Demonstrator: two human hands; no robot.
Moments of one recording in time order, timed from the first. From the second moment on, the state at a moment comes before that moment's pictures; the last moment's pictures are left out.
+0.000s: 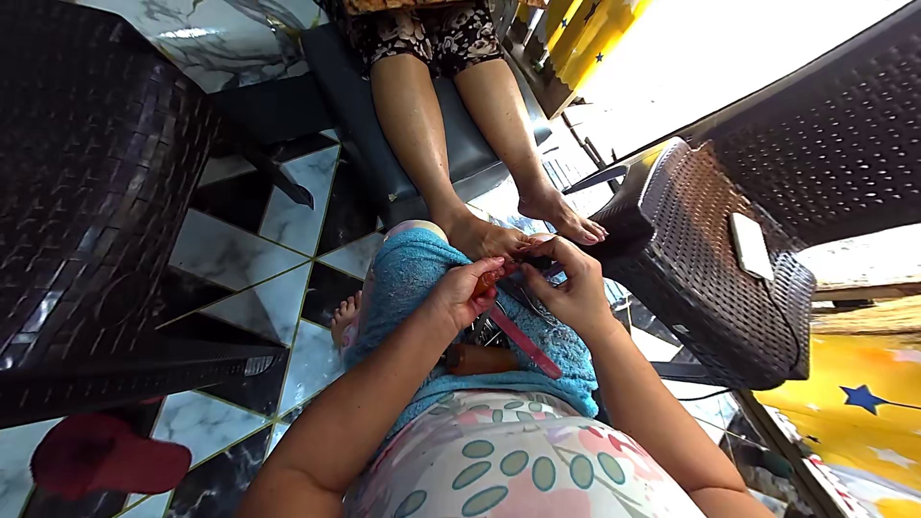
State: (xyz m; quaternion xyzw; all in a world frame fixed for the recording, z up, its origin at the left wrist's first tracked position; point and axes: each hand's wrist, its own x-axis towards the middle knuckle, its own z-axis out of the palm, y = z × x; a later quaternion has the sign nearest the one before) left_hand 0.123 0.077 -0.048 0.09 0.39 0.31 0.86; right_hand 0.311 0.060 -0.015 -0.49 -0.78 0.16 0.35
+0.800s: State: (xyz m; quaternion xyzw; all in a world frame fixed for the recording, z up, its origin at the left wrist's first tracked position) left_hand 0.124 0.078 -0.045 0.10 0.40 0.31 0.86; right_hand 0.309 0.051 -0.022 -0.46 -0.79 0.14 0.37
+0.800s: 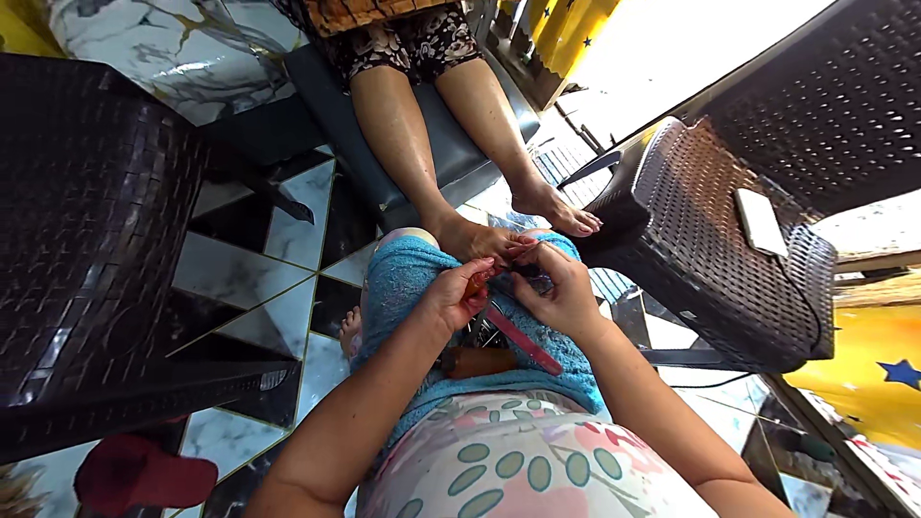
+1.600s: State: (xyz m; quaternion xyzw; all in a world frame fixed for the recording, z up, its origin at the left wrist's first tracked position) left_hand 0.125 0.063 -0.029 0.20 0.49 0.29 0.80; right_hand 0.292 0.036 -0.009 -0.46 -0.73 0.36 0.36
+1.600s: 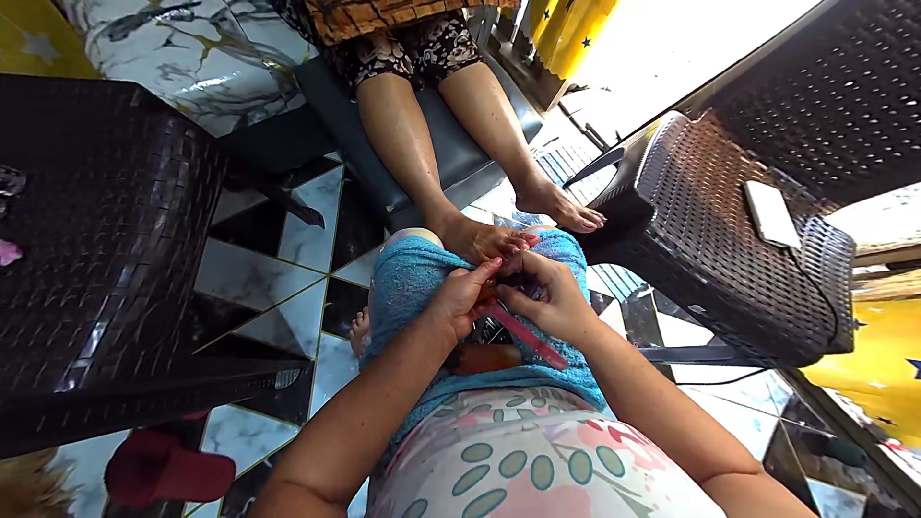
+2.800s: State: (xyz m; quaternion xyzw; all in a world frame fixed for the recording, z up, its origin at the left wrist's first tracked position) left_hand 0.144 0.067 -0.045 0.03 0.40 0.35 0.85; right_hand 0.320 0.065 -0.011 -0.50 -0.75 0.22 0.37
